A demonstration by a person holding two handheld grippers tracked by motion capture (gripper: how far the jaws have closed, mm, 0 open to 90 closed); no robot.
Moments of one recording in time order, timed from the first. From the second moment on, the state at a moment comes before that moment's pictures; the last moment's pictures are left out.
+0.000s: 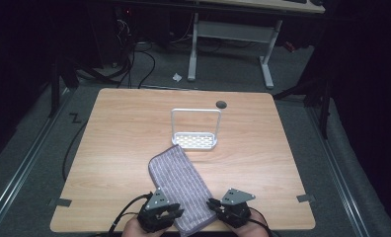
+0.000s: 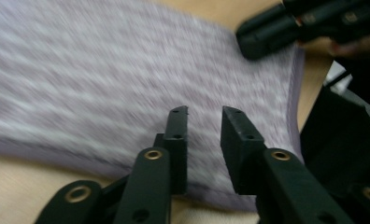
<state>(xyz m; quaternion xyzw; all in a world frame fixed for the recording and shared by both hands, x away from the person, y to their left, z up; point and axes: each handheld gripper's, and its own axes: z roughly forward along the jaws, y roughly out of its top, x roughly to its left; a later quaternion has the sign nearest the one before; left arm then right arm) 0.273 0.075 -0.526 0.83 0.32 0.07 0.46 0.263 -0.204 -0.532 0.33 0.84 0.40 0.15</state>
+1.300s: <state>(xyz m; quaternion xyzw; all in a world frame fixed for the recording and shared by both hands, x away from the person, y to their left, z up) 0.298 0.060 -0.531 0.83 0.33 0.07 0.45 0.278 -0.221 -0.538 0.35 0.84 0.40 0.14</state>
